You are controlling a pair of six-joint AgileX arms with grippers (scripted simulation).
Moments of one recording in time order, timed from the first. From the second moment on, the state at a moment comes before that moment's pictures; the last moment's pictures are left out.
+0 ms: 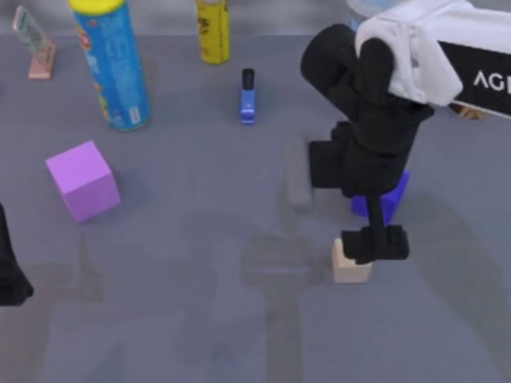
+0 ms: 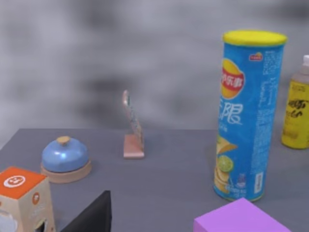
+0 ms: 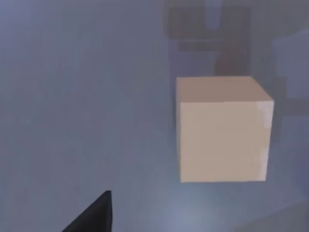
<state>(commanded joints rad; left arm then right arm) 0.00 0.00 0.00 0.00 0.00 0.00 0.59 2.03 1.60 -1.14 -0.02 -0.96</state>
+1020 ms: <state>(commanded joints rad) 0.00 0.00 0.00 0.00 0.00 0.00 0.40 2.29 1.93 -1.22 0.00 -0.66</state>
